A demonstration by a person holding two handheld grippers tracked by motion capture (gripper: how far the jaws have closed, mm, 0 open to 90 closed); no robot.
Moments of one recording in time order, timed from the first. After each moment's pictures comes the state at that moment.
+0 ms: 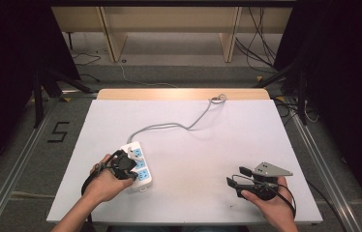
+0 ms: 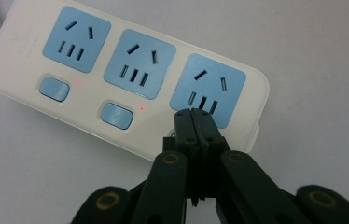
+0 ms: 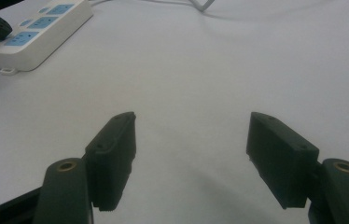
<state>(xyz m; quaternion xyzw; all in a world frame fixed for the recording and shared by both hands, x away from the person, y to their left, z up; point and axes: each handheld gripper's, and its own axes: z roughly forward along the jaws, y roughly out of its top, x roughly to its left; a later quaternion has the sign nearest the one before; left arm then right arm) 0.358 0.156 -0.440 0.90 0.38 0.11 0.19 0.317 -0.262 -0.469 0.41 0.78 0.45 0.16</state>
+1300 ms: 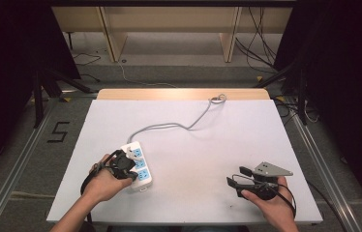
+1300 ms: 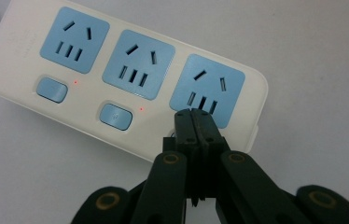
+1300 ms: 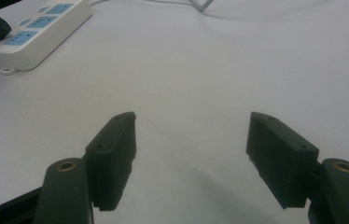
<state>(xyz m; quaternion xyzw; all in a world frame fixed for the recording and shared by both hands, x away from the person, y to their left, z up) 0.360 0.160 -0.442 0.90 0.38 0.10 0.20 0.318 -0.262 -0.469 0.41 0.78 0.45 0.16</state>
